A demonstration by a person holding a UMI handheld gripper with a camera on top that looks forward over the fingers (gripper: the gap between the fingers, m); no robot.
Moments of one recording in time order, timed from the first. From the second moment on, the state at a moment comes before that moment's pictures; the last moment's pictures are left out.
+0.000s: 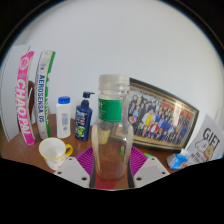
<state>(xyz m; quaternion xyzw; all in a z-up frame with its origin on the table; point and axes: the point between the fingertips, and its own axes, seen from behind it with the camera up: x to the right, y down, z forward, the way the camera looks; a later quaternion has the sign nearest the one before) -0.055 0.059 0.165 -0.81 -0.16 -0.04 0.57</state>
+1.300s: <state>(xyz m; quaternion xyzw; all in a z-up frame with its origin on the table) -0.072 -0.141 0.140 -0.89 -0.03 -0.01 0.46</state>
